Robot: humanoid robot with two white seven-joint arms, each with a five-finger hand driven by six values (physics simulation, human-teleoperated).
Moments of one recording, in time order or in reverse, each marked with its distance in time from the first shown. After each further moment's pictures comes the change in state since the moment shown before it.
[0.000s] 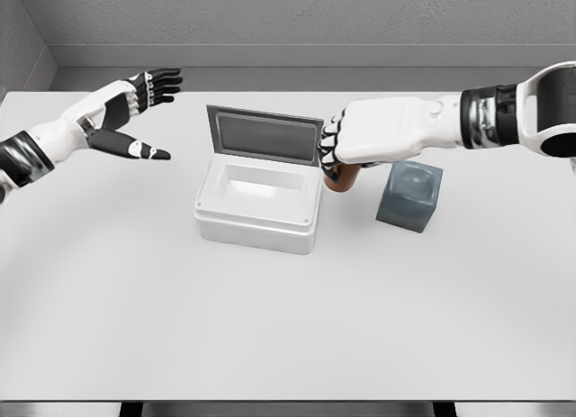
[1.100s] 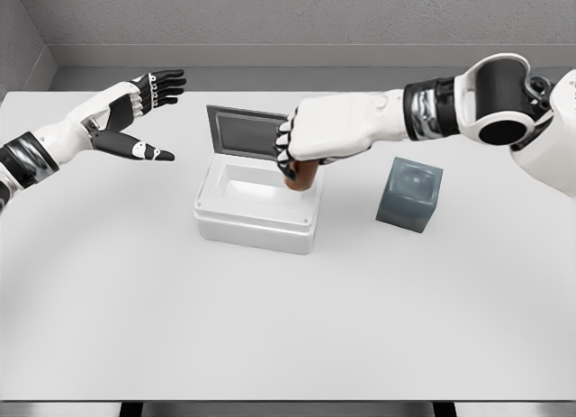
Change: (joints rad) left arm 0.000 -0.009 -0.003 0.005 0.000 0.000 0.000; right arm -0.051 0.162 0.050 0.103 0.022 0.000 0.000
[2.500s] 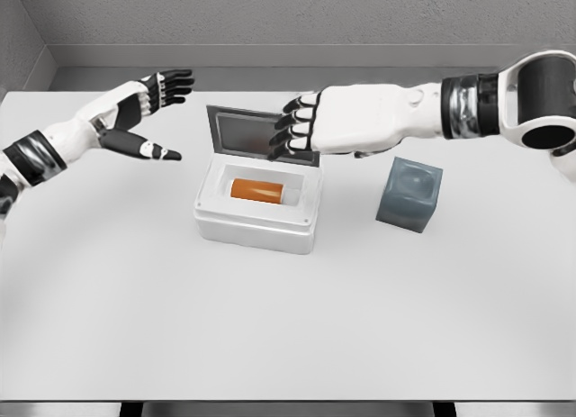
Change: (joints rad) left arm -0.015 -0.021 -0.017 0.005 -0.007 0.000 0.000; right arm 0.090 -0.138 -0.142 -0.138 -0.028 -0.001 0.000
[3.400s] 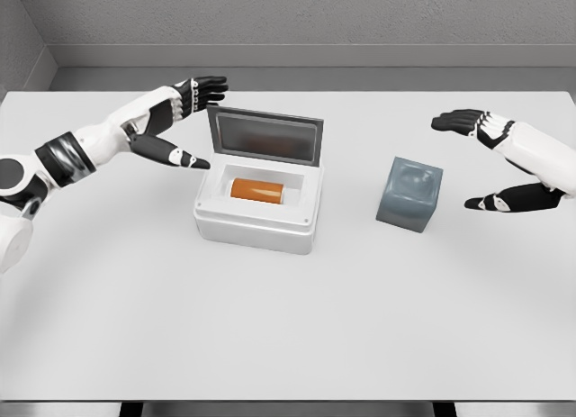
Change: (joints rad) left arm -0.008 -0.040 -0.048 -0.048 -0.007 -0.009 0.000; right arm 0.881 0.004 -0.895 -0.012 -0.412 0.000 0.000
